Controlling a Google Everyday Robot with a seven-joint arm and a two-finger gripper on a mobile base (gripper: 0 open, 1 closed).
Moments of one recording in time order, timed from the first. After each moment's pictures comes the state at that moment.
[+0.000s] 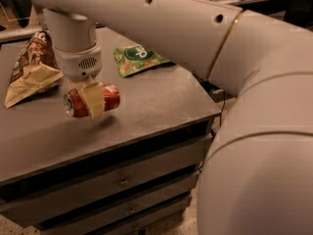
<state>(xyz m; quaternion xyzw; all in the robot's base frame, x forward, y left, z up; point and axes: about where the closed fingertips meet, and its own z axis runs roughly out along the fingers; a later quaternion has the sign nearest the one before) 0.498 0.154 0.871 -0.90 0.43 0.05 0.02</state>
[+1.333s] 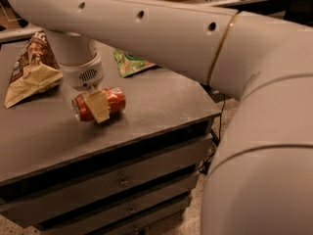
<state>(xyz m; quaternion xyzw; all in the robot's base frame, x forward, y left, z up) 0.508 0.140 0.848 -0.88 0.48 -0.01 0.00</state>
